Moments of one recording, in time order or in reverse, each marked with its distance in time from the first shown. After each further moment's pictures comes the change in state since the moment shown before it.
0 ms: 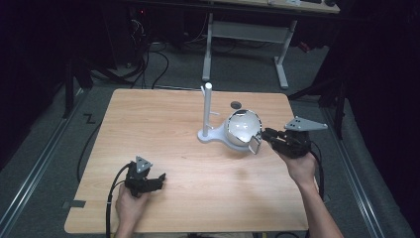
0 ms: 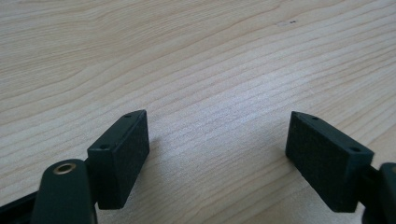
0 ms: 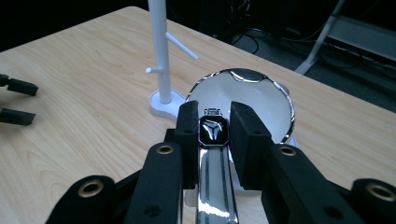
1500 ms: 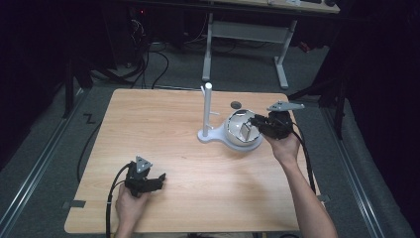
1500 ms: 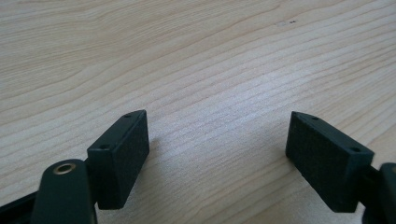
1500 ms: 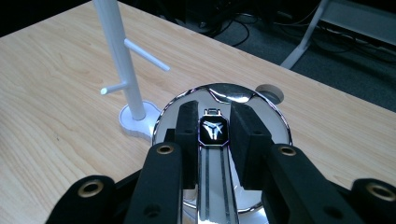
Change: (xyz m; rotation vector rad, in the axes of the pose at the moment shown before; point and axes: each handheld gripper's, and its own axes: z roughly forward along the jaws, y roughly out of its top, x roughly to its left) left arm 0.000 0.000 0.000 0.001 -0.001 0.001; right arm -0.018 0.023 0.064 0.058 -0.041 0.043
